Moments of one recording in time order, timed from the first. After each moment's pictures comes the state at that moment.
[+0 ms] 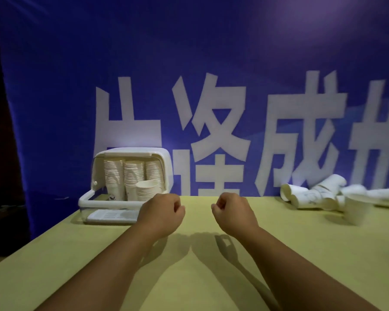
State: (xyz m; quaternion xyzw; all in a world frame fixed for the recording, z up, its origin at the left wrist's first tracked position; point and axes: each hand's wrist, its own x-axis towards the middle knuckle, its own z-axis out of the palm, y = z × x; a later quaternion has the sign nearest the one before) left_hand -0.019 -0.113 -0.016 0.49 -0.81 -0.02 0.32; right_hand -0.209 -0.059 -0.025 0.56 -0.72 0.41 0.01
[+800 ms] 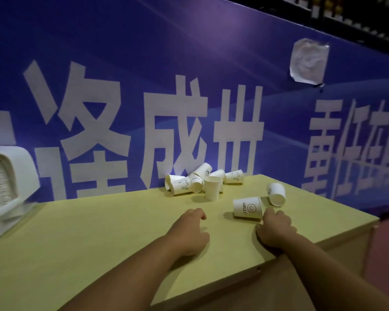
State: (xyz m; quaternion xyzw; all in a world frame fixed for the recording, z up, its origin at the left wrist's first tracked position) left_hand -0.341 0.066 -0.066 0.27 -0.93 -0.22 0.16; right_hand -0.540 0.224 -0.072 0.26 -0.95 0.19 0.02
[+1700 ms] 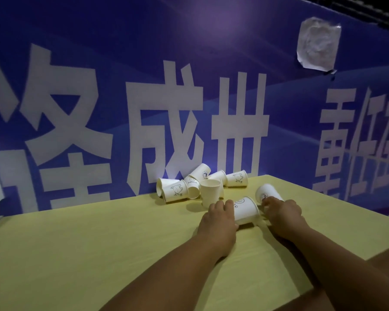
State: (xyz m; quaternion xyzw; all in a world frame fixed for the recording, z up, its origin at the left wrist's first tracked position) left_hand -0.485 0.058 -0.080 0.22 -0.95 -0.05 0.21; right_hand -0.650 0.174 -0.082 0.30 -0.91 0.28 0.09
